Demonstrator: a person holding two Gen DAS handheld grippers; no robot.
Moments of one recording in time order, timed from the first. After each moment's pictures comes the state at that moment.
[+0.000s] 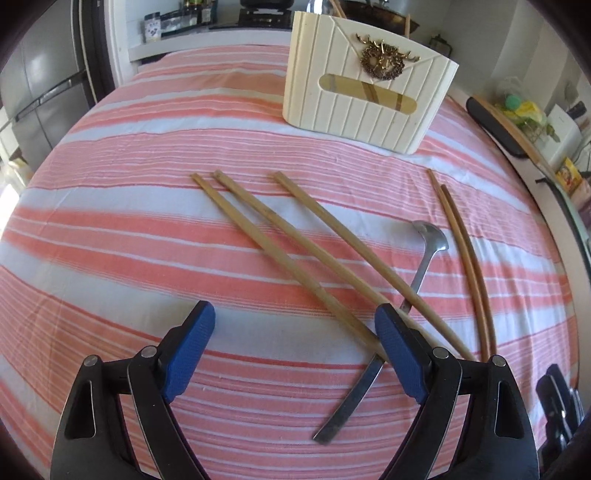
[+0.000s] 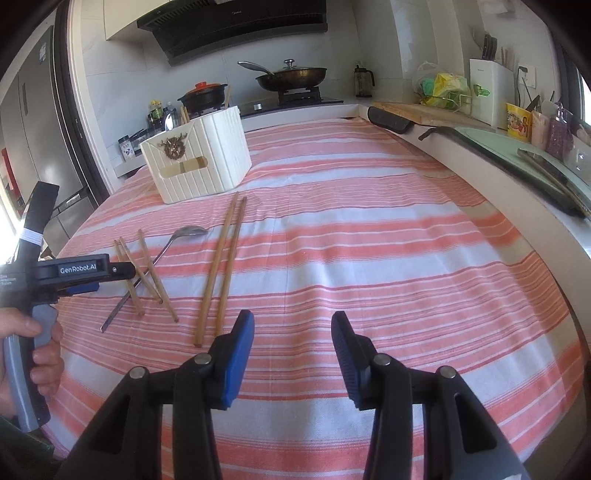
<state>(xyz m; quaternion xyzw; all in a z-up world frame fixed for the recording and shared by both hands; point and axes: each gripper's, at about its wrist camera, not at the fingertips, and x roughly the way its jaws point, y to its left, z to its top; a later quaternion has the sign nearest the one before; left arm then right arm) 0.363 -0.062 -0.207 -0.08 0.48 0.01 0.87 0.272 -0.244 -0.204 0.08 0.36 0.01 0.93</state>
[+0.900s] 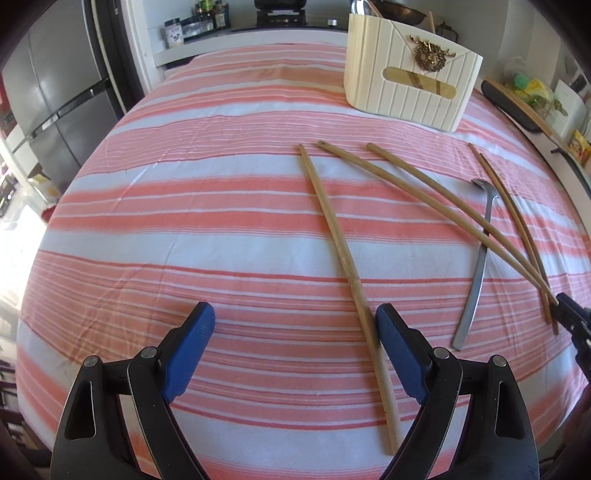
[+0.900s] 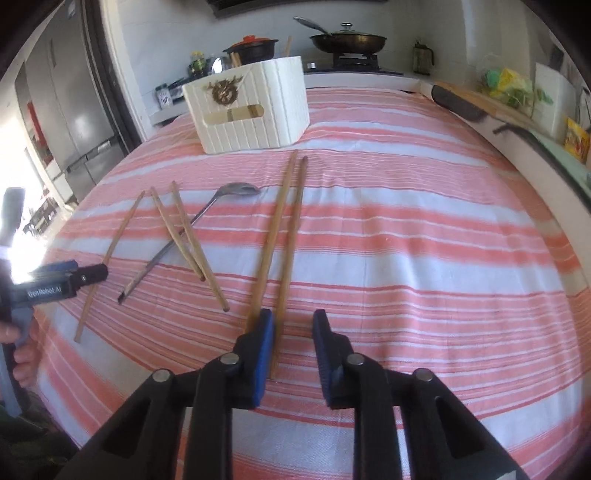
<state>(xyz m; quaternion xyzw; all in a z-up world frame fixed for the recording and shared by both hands) 0.320 0.006 -0.209 -0.02 0.49 0.04 0.87 0.308 -0.195 -0.218 0.01 0.43 0.10 0.90</state>
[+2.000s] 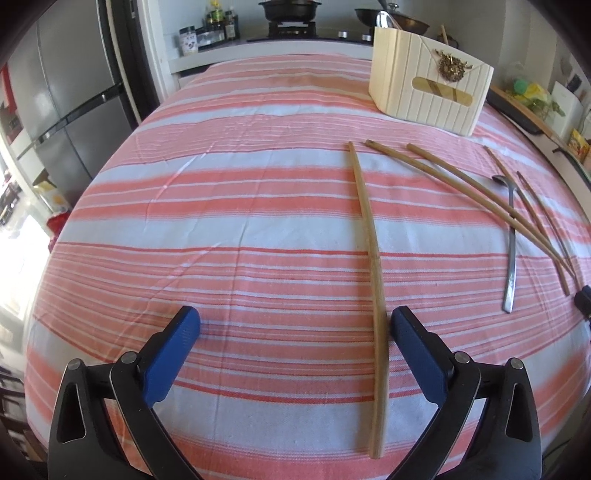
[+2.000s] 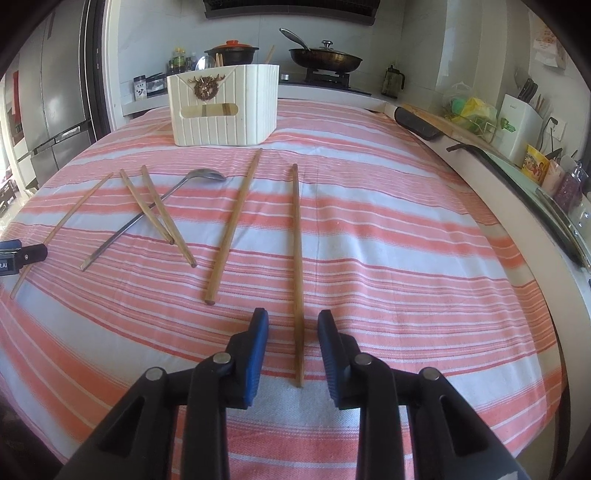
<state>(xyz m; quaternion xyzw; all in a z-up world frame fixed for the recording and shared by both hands) 0.300 0.046 -0.216 -0.02 0.46 0.04 0.89 0.273 -0.194 -0.219 -0.04 0.40 0.00 0.91</state>
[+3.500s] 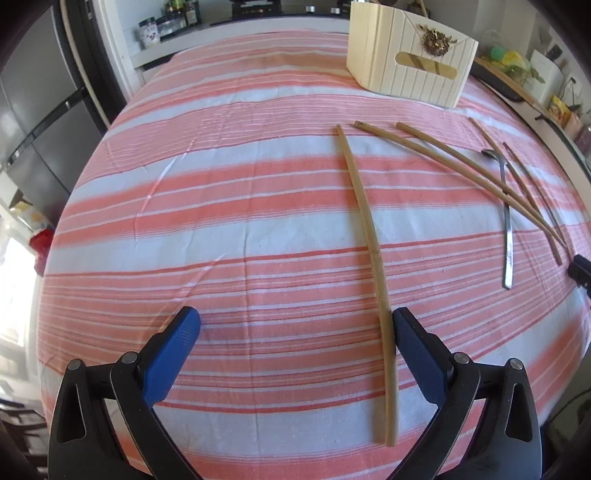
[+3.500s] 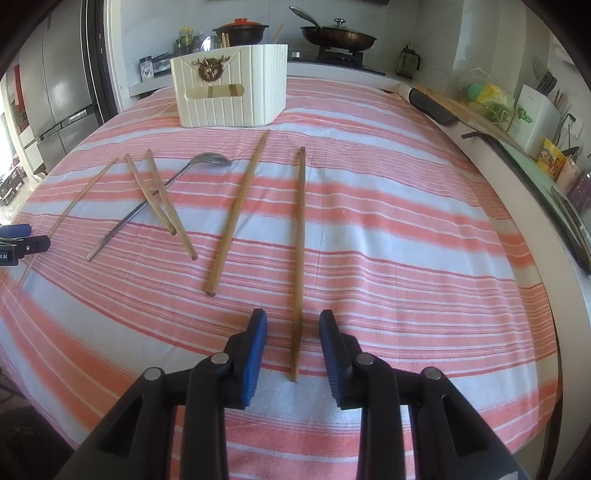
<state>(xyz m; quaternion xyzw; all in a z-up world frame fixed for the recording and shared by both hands) 0.324 0.060 -0.210 0.02 0.52 -0.03 0.86 0.288 -0.202 -0.211 -0.04 0.46 0.03 0.89</state>
